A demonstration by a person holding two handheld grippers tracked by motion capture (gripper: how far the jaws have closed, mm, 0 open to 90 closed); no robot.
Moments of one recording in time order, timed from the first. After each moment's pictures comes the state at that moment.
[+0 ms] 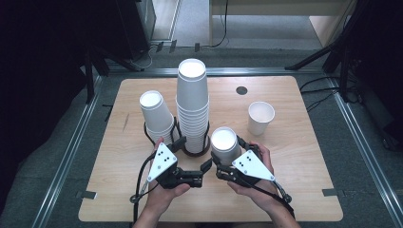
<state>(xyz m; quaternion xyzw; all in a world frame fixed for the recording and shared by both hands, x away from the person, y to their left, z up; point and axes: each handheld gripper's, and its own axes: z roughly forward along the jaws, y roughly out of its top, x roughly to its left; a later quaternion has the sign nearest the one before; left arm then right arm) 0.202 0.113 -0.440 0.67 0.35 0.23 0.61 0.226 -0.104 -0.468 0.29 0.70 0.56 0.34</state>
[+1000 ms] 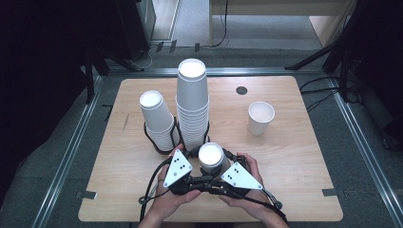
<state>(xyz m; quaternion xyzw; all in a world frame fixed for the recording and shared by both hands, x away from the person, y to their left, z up) 0.198 0.092 -0.453 0.72 0.32 0.22 0.58 0.210 -0.086 -0.496 0.26 0.73 0.56 0.29</state>
